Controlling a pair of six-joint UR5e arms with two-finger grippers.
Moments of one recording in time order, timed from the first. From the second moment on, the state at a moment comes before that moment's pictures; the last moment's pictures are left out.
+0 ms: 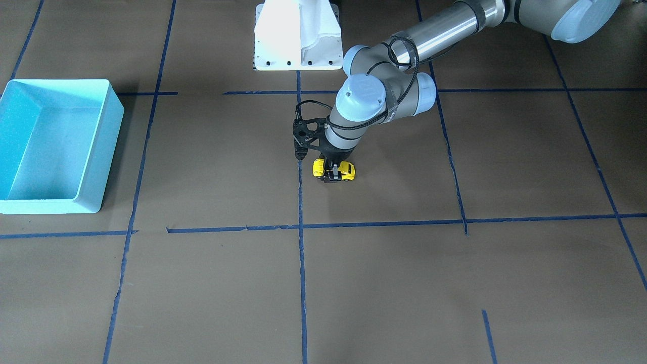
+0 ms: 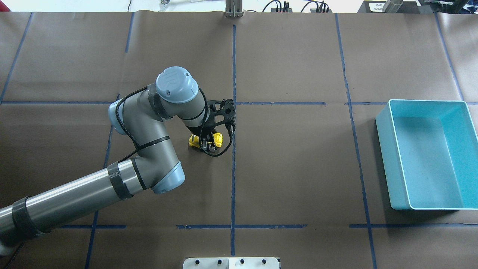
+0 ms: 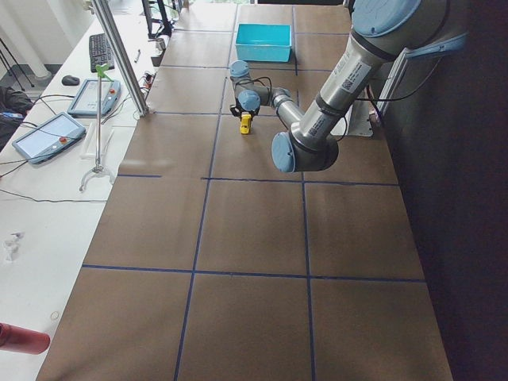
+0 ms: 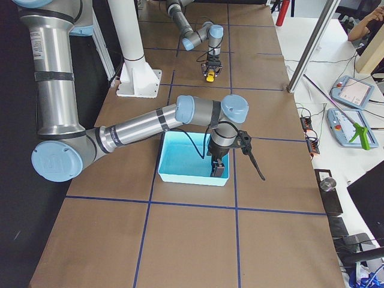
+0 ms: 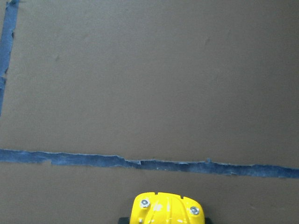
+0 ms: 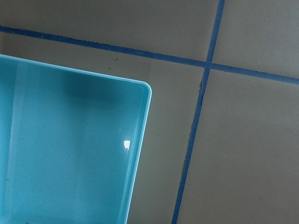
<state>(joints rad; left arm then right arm) -0.57 -2.31 -1.39 -1.90 -2.07 0.30 1.50 -1.51 1.89 -2.07 2.29 -0.19</state>
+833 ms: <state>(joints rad) -0.58 -2.21 -1.45 -1.99 -2.06 0.30 1.50 -1.50 1.89 -2.06 2.29 -0.19</state>
